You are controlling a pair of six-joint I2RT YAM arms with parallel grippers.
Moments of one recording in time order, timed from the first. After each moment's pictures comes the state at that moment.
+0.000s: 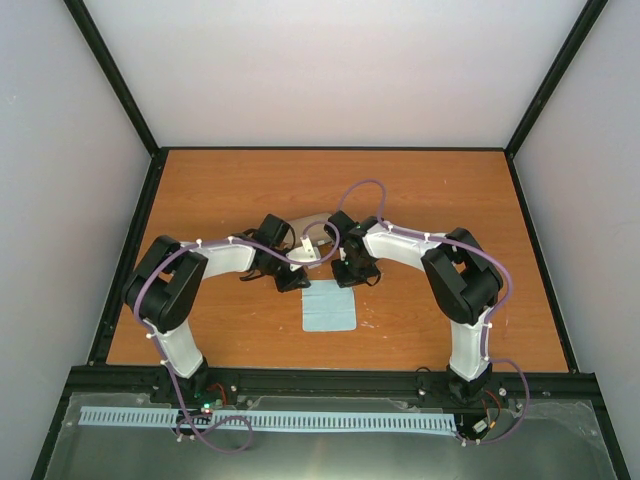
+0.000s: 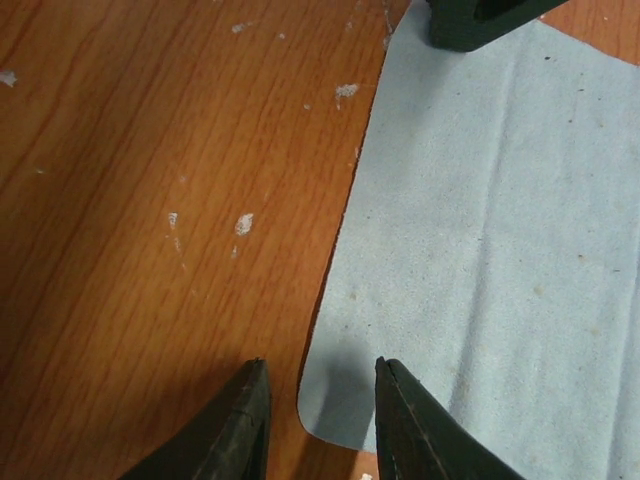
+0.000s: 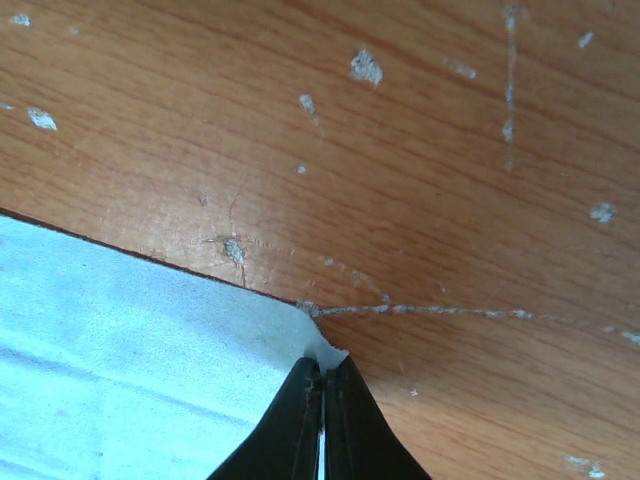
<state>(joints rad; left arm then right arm) -0.52 1.76 0.90 -0.32 0.47 0.59 0.72 1.93 1.28 -0.80 -0.09 0.39</state>
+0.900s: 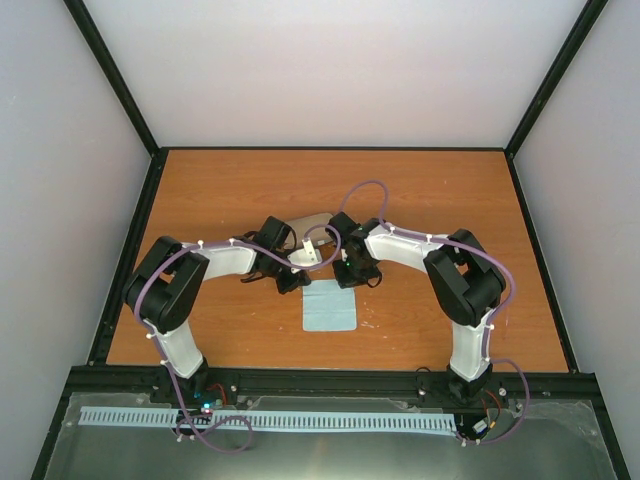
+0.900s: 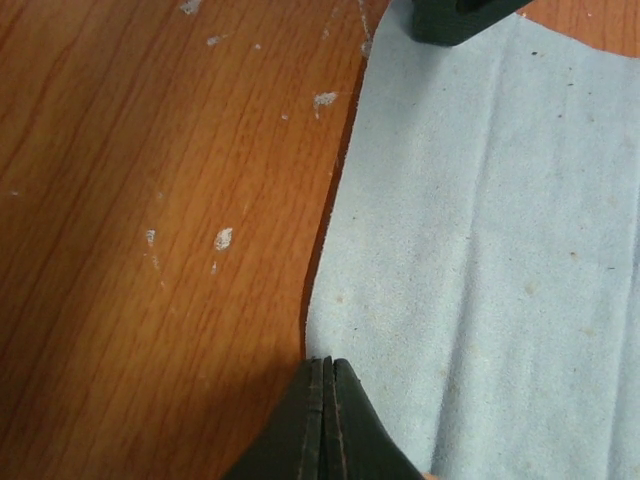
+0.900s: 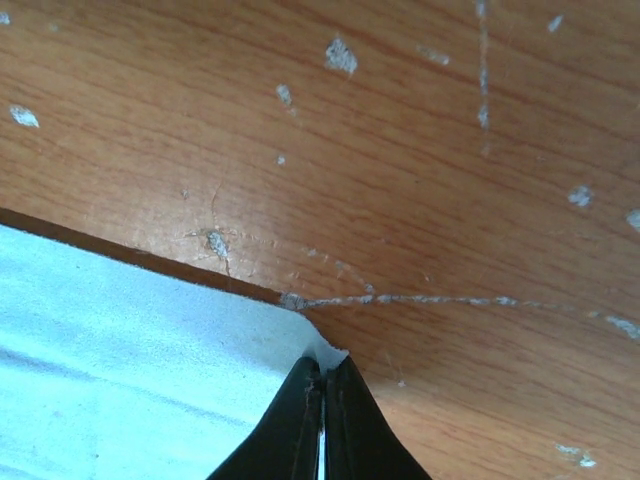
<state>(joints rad) -0.53 1.76 0.88 -0.27 0.48 0.61 0.72 1.91 1.25 -0.78 -0.08 0.41</state>
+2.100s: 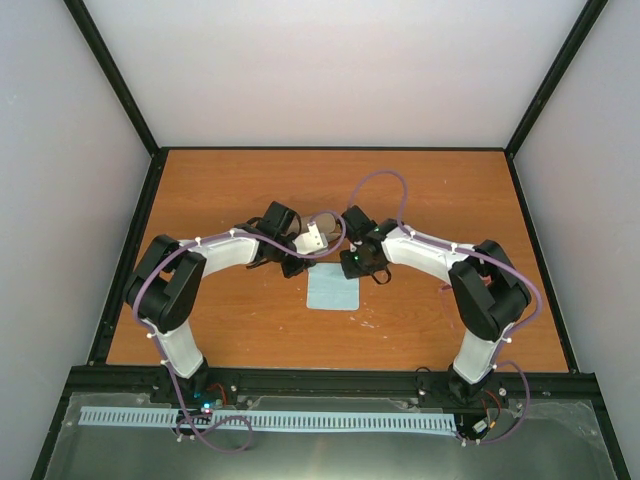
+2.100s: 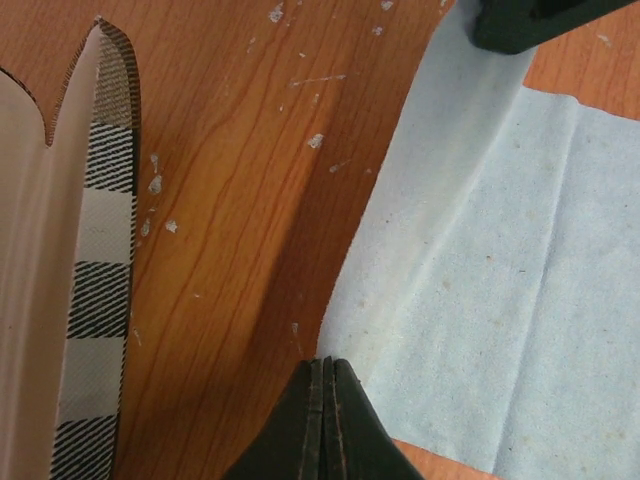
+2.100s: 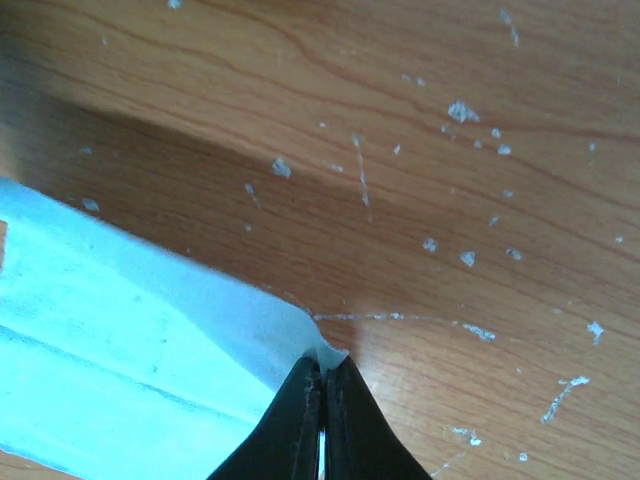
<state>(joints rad) -0.53 1.76 1.01 -0.30 0.41 0.63 0.68 1.76 1.17 -0.66 0.01 0.41</state>
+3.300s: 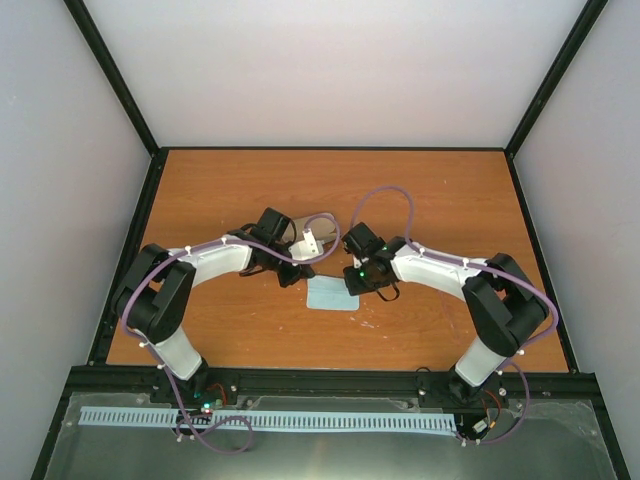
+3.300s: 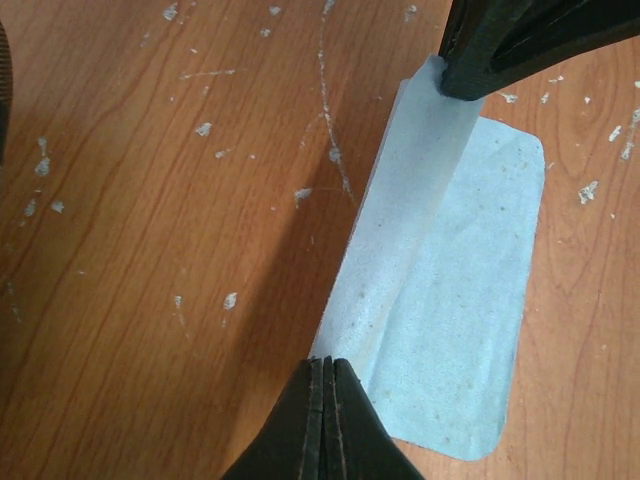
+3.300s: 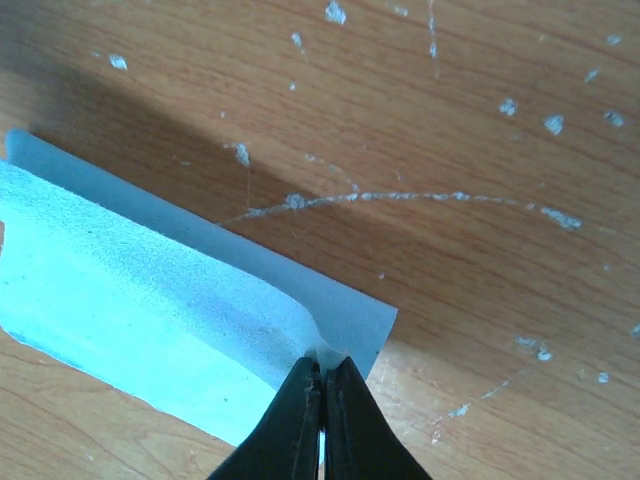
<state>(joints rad) -0.54 1.68 0.93 -0.34 0.53 0.59 0.72 1.64 0.98 -0.58 -0.06 0.42</state>
